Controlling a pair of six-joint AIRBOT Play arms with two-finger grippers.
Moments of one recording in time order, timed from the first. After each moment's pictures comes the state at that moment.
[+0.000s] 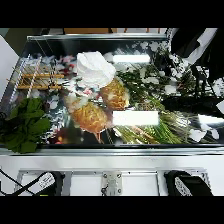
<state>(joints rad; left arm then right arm) 0.62 -1.22 0.91 1.76 -1.01 -1.63 -0.07 -0.87 0.96 -1.01 1.10 1.28</state>
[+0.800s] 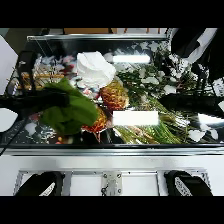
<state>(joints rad) -0.40 -0.81 1.13 1.47 -1.00 -1.69 -0.09 -0.87 0.97 -0.88 1.09 1.28</state>
